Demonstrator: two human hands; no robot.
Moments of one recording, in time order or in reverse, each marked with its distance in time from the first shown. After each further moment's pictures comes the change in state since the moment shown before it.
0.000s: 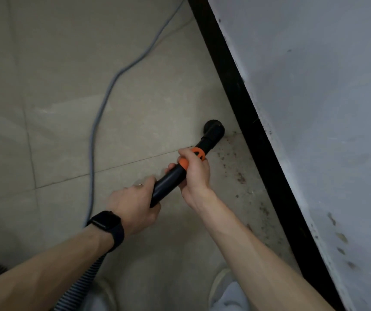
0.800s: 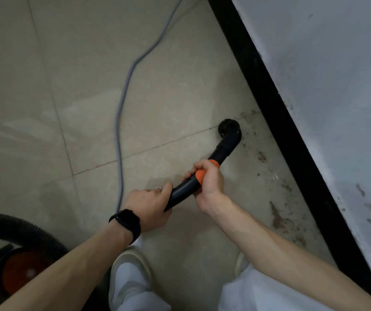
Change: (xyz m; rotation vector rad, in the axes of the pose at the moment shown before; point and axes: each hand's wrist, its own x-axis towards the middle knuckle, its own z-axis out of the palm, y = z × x) left_hand -0.036 -0.032 0.024 0.263 -0.109 0.223; right_hand -0.043 0.044 -0.013 0.060 0.119 0.103
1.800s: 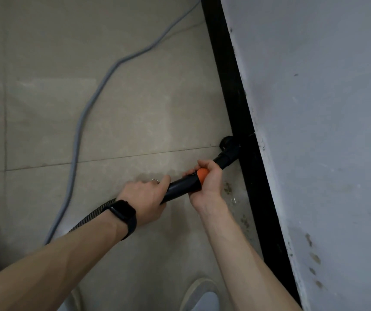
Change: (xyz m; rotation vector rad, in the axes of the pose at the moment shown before) left_hand 0.082 0.045 -0.026 -0.158 0.089 -0.085; right_hand 0.051 -0.077 -0.009 0.032 0.091 -0.061
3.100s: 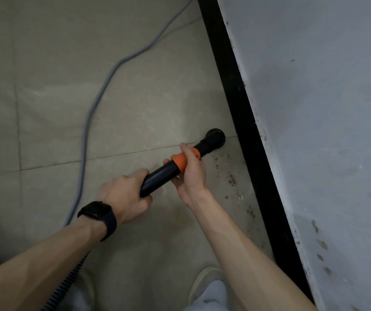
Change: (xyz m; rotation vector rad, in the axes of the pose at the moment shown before) left_hand -0.037 -0.030 -0.014 -0.268 0.025 -0.217; right_hand -0.021 0.024 0.016 -0.205 -0.209 -0.036
